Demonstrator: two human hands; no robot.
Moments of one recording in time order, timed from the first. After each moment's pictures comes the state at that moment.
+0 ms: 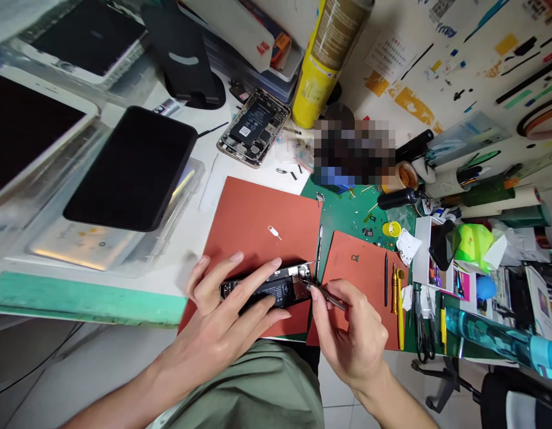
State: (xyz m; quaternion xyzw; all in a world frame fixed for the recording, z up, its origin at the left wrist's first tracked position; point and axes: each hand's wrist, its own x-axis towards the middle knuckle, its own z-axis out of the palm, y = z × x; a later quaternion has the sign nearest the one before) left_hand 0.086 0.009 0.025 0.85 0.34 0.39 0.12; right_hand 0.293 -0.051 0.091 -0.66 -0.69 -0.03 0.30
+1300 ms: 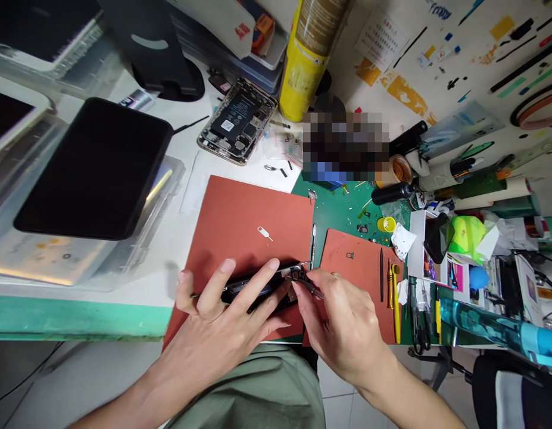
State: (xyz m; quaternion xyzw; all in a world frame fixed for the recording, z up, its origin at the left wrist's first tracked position) left_hand 0.093 0.002 0.021 0.88 0.36 0.30 0.06; right_hand 0.294 -0.024 0.111 -0.61 -0.76 0.00 0.22
